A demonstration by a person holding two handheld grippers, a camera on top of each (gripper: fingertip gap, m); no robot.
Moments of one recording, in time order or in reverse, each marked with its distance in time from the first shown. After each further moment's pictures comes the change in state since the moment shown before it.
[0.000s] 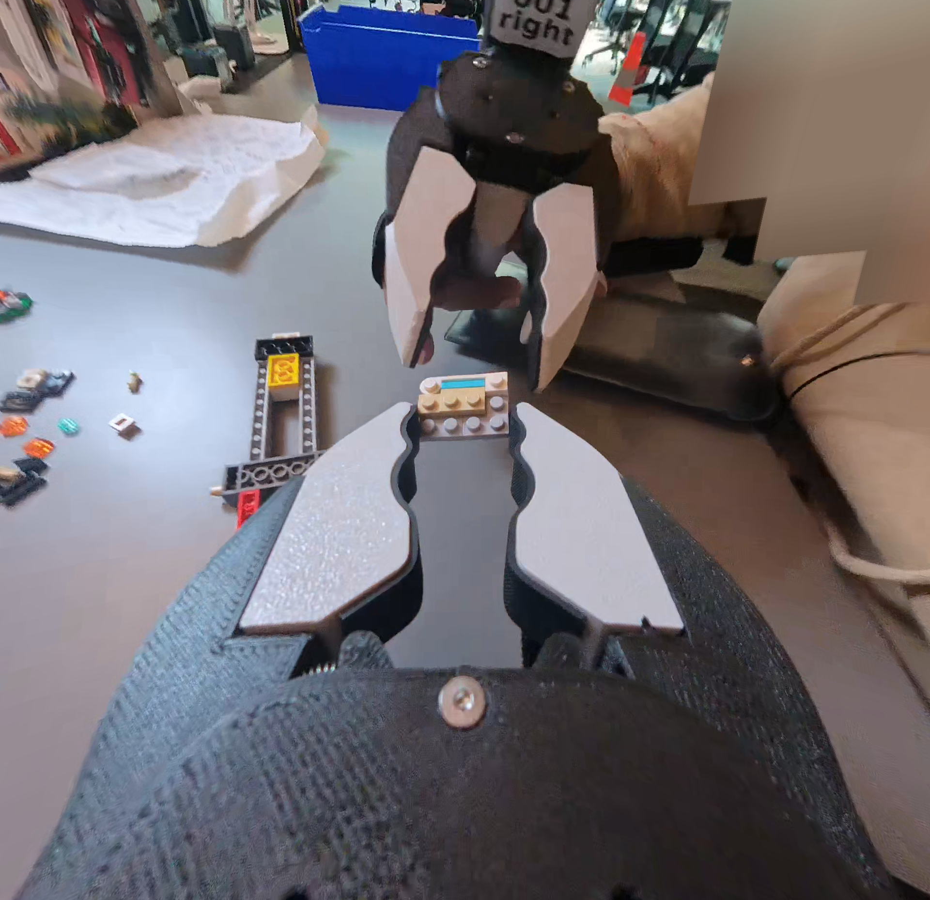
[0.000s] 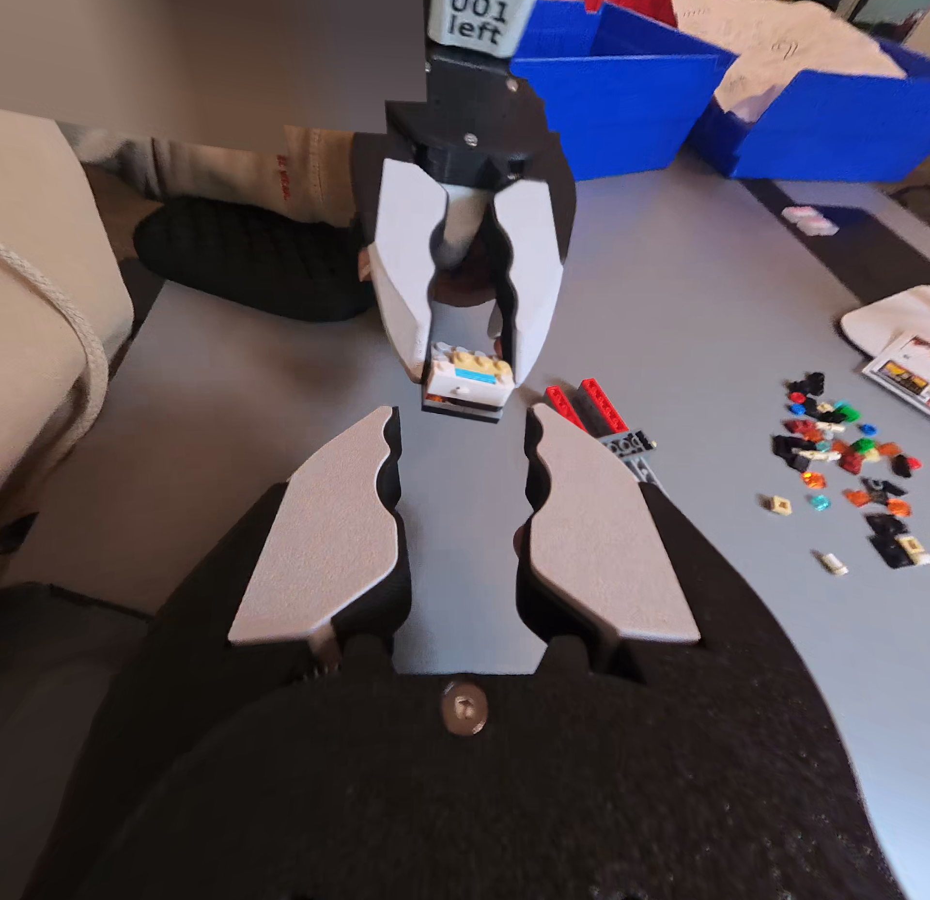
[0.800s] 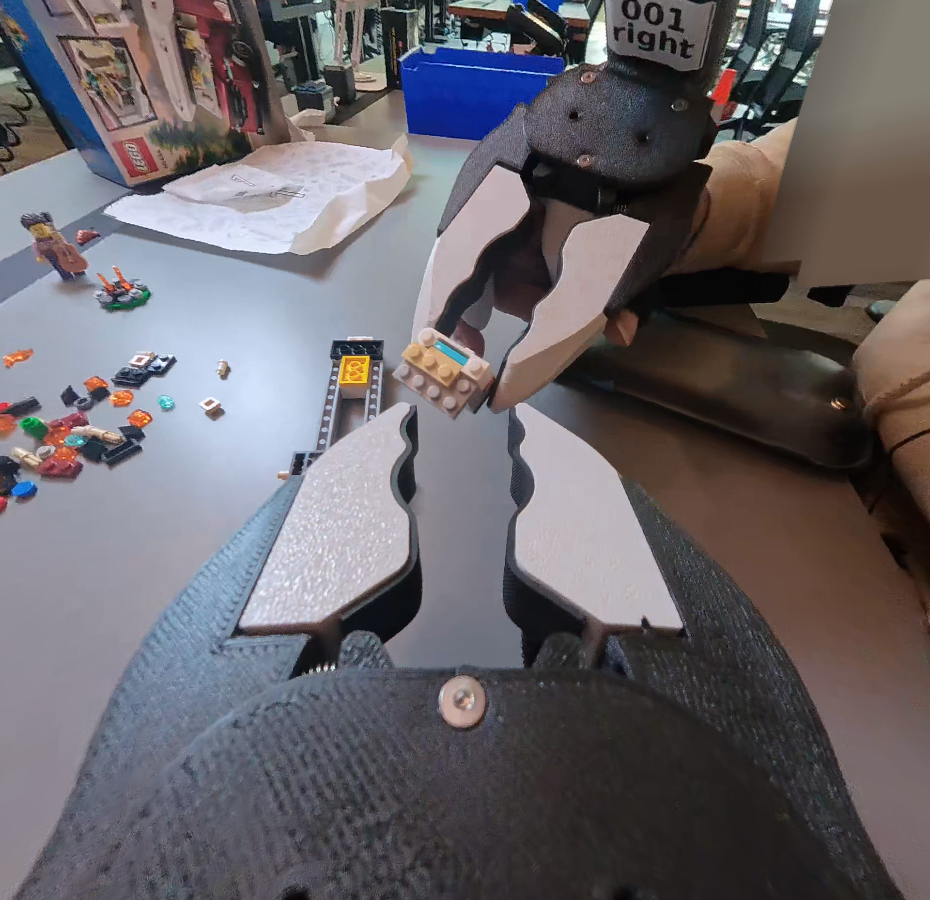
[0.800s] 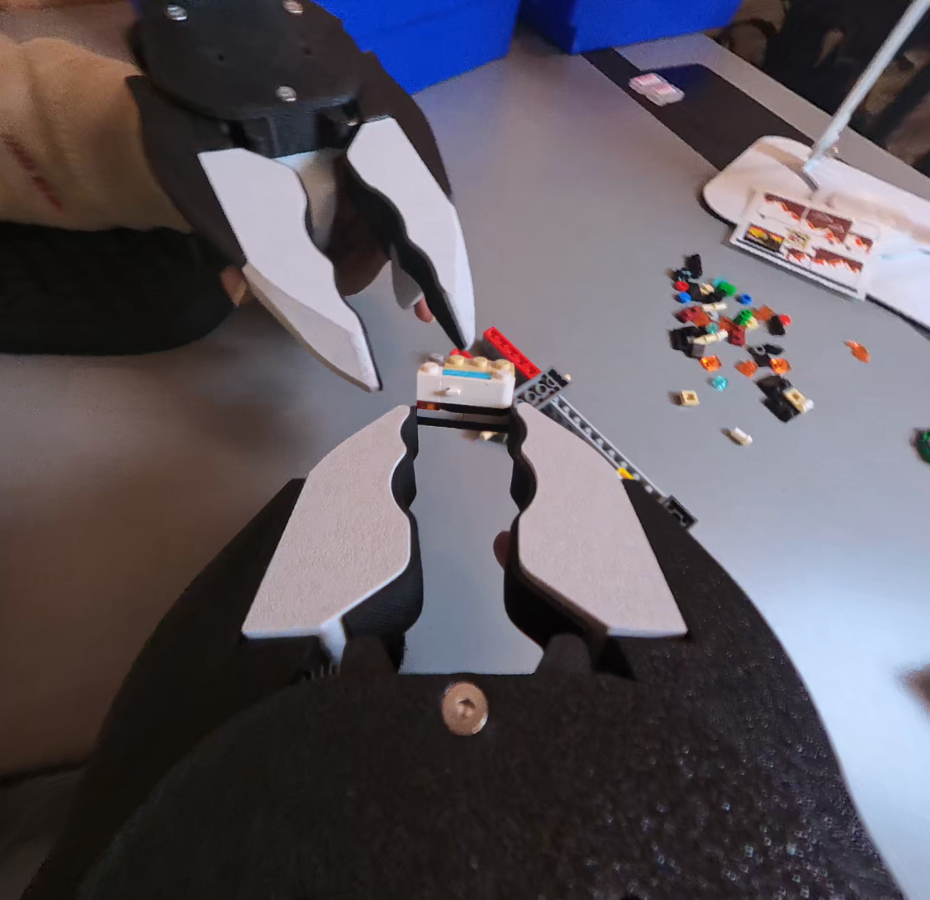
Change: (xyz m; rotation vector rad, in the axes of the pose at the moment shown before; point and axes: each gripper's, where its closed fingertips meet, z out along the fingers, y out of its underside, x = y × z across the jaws) left arm -0.024 -0.003 -0.002 0.053 -0.155 -0.027; right arm 0.037 0.012 0.004 -0.150 0.312 0.182
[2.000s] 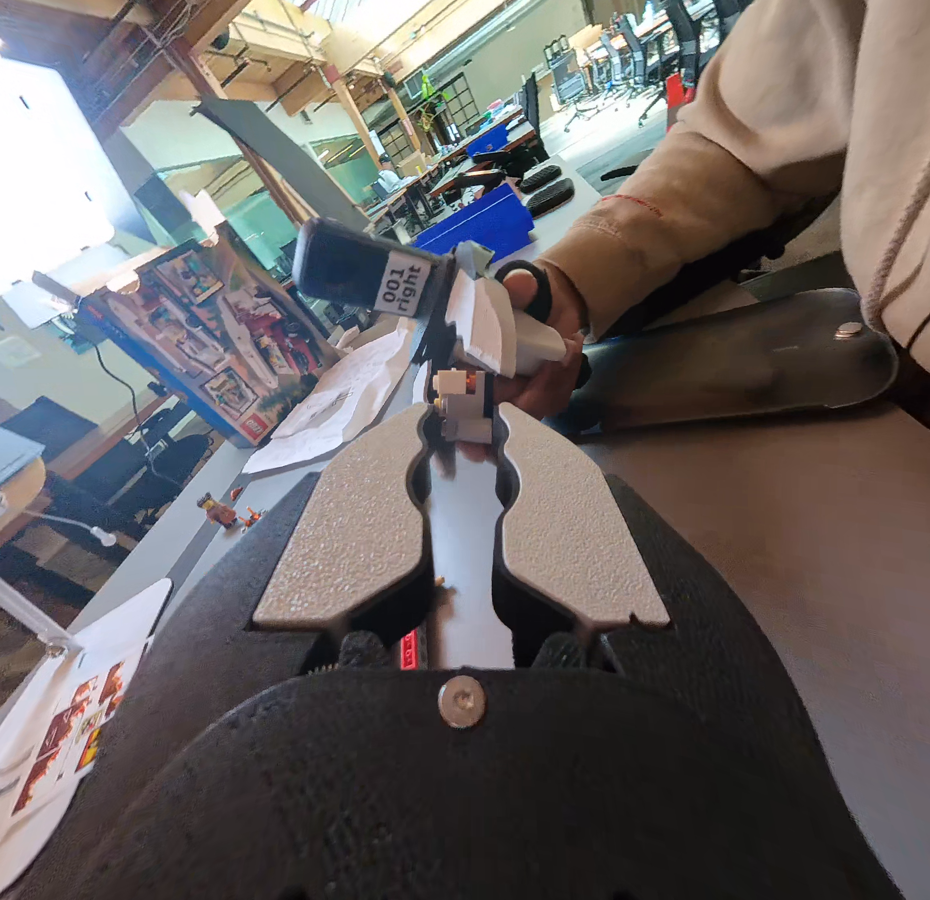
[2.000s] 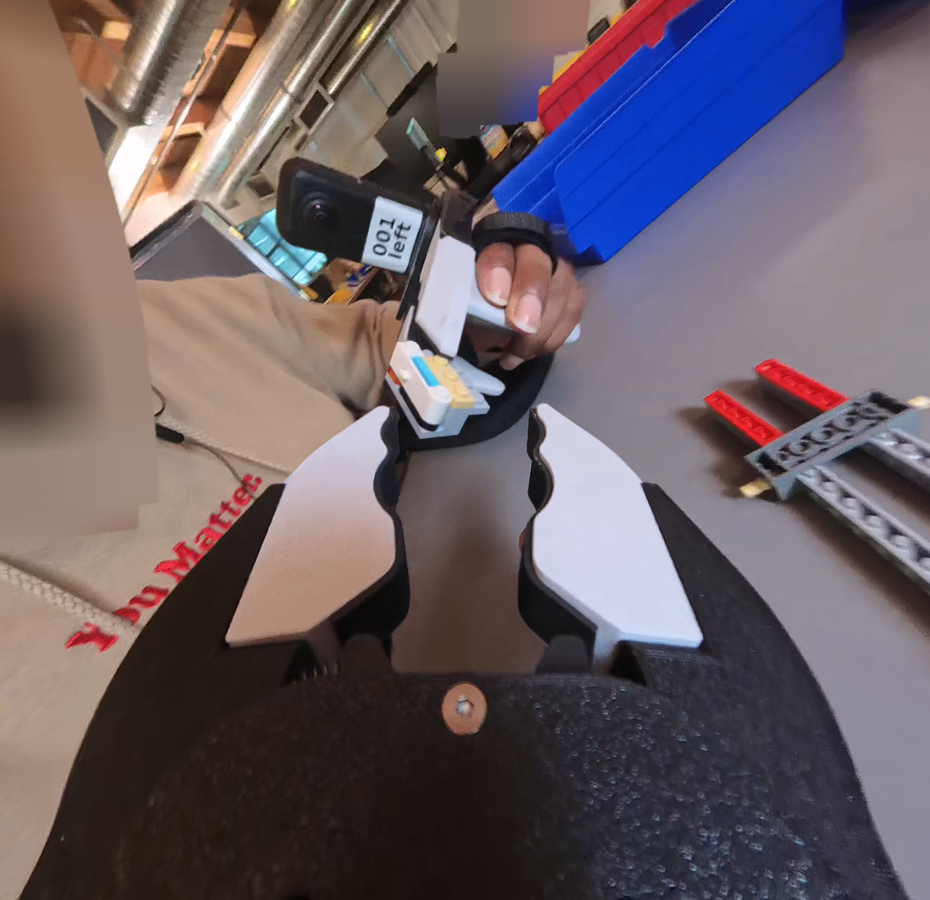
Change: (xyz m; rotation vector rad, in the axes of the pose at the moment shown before) left arm 0.047 -0.042 -0.015 0.232 -0.032 0.544; right arm -0.050 -0.034 -0.033 0.240 -0.767 0.526
